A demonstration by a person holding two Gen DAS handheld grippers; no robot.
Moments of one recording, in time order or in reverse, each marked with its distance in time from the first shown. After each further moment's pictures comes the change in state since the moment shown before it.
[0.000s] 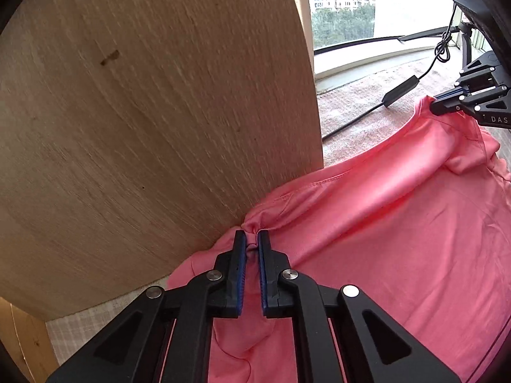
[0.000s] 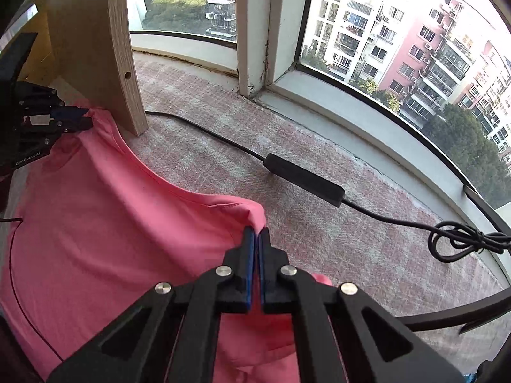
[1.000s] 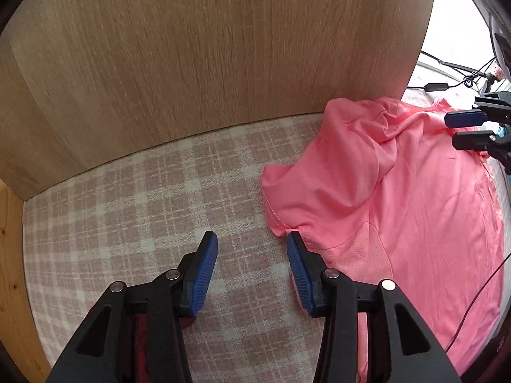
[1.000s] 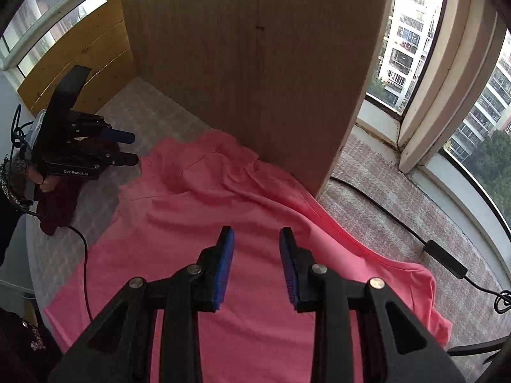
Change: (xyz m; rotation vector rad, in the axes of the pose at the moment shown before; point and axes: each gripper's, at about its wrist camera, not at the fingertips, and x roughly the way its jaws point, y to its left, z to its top) left arm -0.036 0.128 -0.144 -0.291 0.166 -0.132; right arm -0.013 0.172 0.056 -0.158 -0.008 0.288
